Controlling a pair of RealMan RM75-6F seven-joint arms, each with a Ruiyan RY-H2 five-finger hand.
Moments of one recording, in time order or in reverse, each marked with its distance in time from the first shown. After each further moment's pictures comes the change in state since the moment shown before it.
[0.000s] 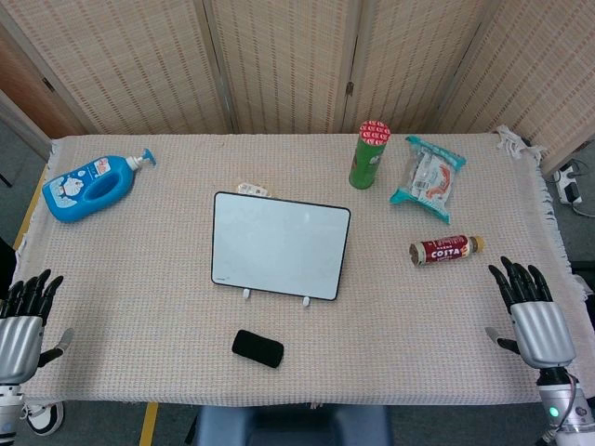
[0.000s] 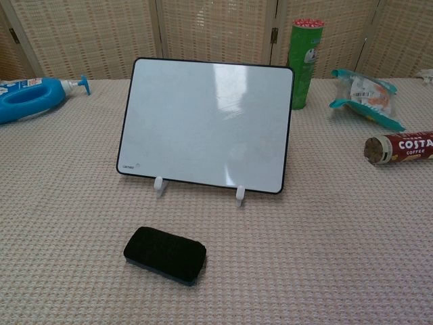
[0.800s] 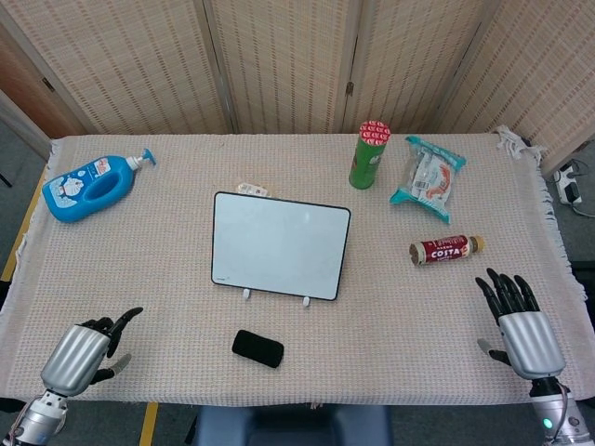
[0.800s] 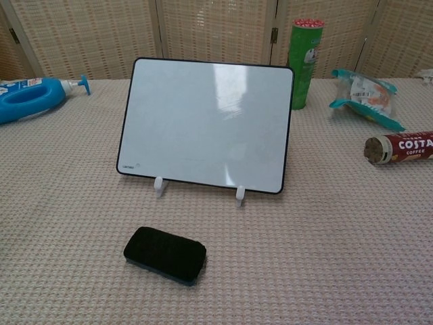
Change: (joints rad) left arm -0.090 0.018 0.117 -0.057 0.287 -0.102 -0.005; right arm -0.013 -0.001 -0.046 -0.015 -0.060 -0.001 -0.025
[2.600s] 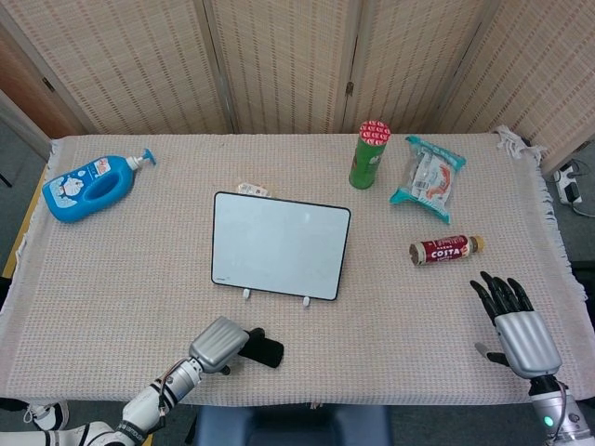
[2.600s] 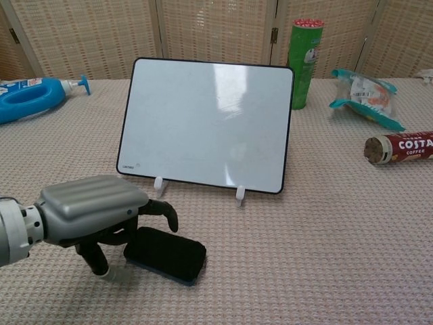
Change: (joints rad) left arm -0.414 -0.366 -0.109 -0.115 -0.480 -0.567 0.456; right arm 0.021 0.035 -0.015 -0.018 0.007 -0.059 0.049
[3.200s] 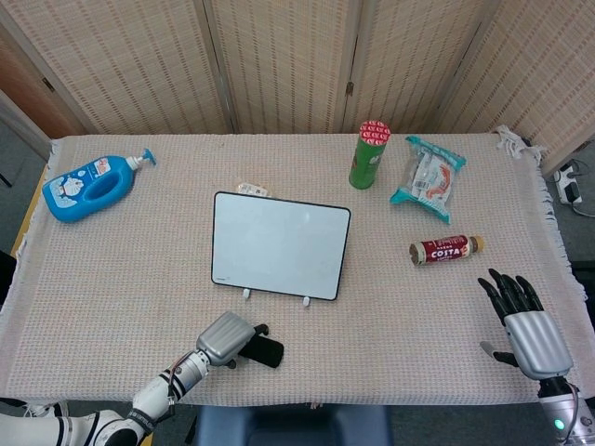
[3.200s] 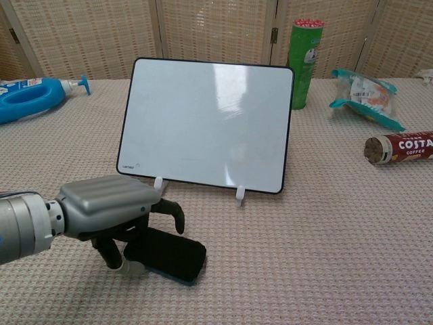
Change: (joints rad) left arm -0.081 -0.025 0.001 0.048 -0.083 -0.024 -0.026; right arm -0.011 0.028 0.002 -0.003 -0.018 0.034 0.051
